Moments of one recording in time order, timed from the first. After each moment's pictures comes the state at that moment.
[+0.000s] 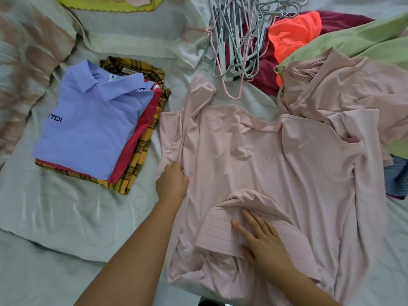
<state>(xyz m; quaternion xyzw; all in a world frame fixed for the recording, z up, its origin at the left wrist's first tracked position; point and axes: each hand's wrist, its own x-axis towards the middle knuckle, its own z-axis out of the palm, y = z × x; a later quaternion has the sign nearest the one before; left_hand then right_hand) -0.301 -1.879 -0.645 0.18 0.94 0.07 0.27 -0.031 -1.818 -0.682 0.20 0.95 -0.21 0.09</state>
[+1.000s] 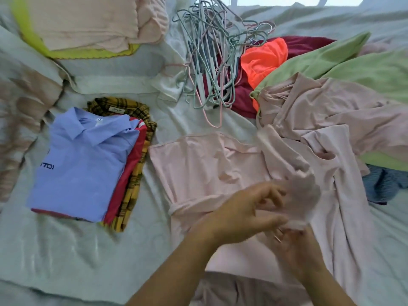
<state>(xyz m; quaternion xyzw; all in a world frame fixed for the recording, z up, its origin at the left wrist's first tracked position) -0.227 -1.783 -0.521 0.45 0.60 0.37 0.55 -0.047 -1.739 -0.620 0.44 0.19 -0.86 -0.20</state>
